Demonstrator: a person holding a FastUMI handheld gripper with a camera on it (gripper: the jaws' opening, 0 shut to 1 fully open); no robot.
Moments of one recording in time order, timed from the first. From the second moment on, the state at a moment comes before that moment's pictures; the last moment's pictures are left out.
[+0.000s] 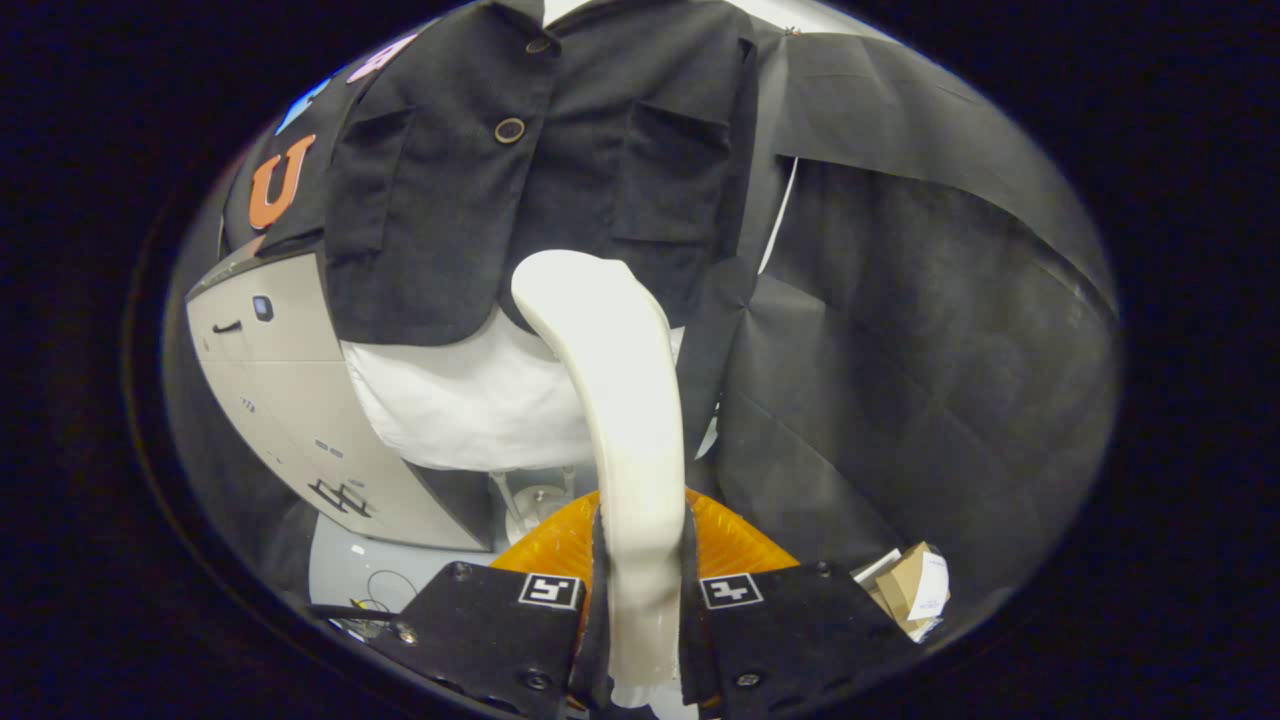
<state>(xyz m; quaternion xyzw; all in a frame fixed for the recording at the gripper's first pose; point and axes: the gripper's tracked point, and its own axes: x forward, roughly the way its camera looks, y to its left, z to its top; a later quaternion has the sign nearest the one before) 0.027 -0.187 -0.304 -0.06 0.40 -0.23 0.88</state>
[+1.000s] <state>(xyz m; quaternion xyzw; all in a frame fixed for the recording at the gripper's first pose) -0.073 -0.160 -0.045 -0.03 0.20 -0.11 0.97</state>
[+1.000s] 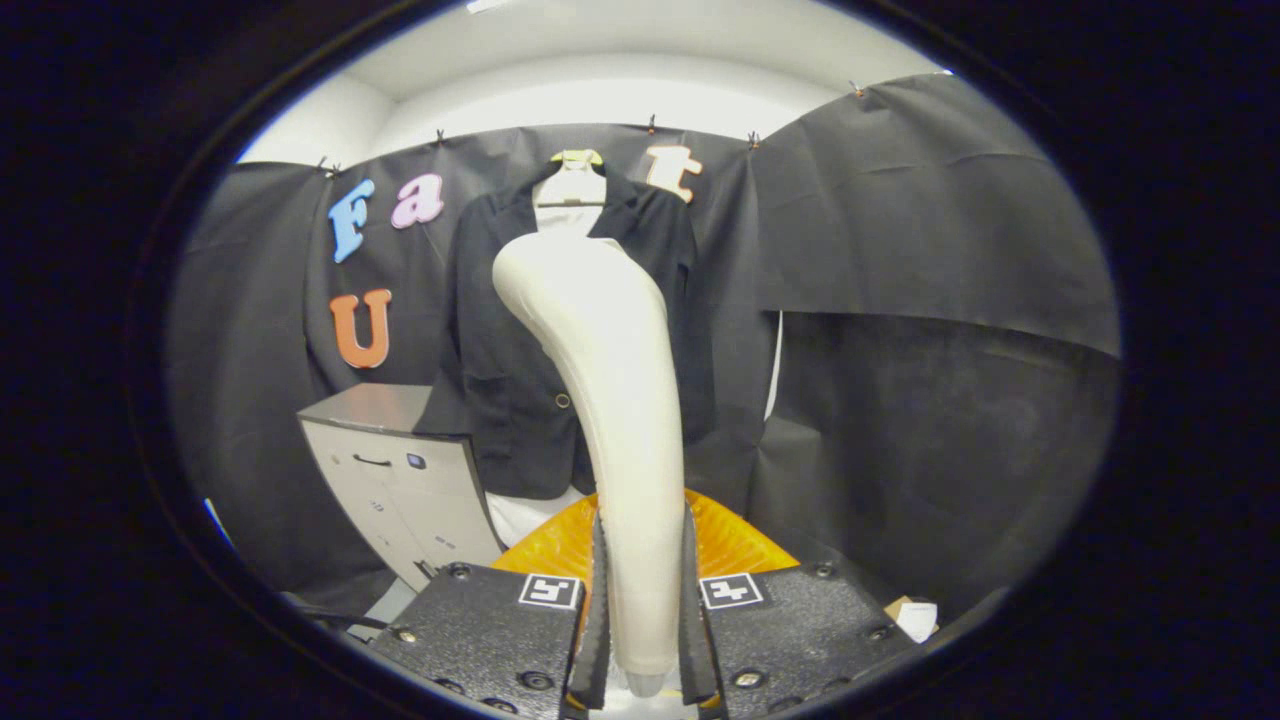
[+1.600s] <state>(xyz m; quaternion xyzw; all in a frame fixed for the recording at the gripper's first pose) -0.153 -0.170 0.004 0.00 0.15 -0.04 0.99</state>
